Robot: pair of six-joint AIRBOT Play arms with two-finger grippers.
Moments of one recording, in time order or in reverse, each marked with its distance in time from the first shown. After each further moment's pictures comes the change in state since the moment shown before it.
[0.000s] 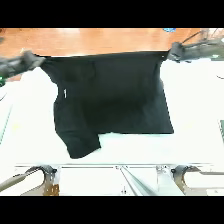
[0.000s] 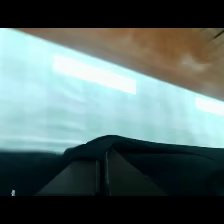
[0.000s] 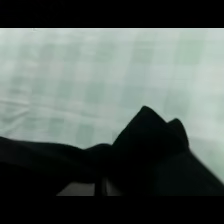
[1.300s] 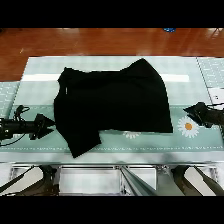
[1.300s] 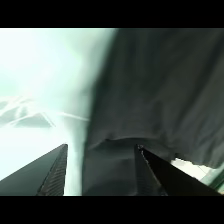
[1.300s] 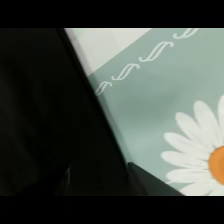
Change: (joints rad) left arm 0.388 0.127 -0.620 0.326 -0.458 -0.258; right arm -0.566 0.607 -1.020 0.037 -0.002 -0.098
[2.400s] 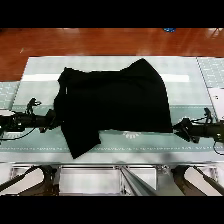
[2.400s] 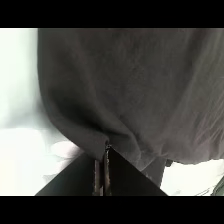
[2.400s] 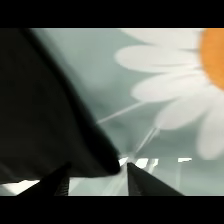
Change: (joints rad) left arm -0.208 -0.055 0.029 -0.097 0.096 0.041; right arm 0.062 -0.104 -0.149 -0.107 0.059 0.106
